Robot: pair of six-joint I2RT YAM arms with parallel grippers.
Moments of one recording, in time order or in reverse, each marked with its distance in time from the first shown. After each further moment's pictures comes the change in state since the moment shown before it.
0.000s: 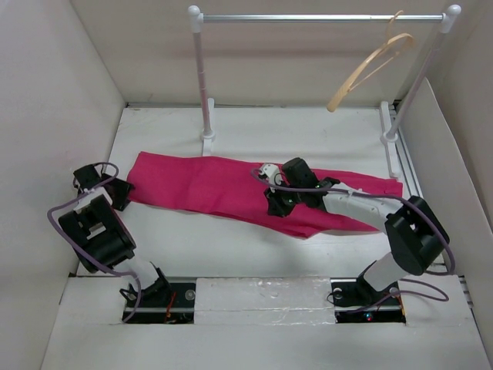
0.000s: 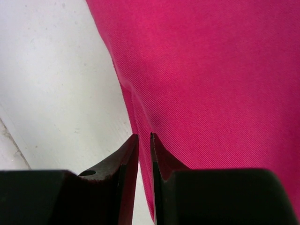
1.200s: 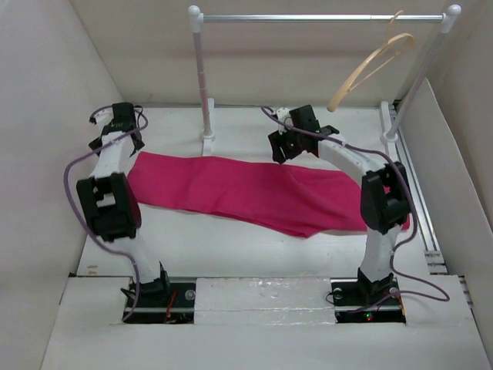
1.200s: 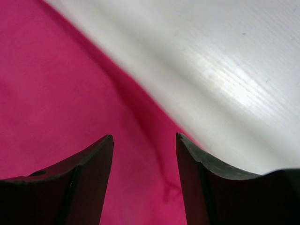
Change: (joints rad) left arm -0.410 0.378 0.840 -0.514 -0.835 0.164; right arm -0.273 0.470 0.678 -0.200 0.146 -0.022
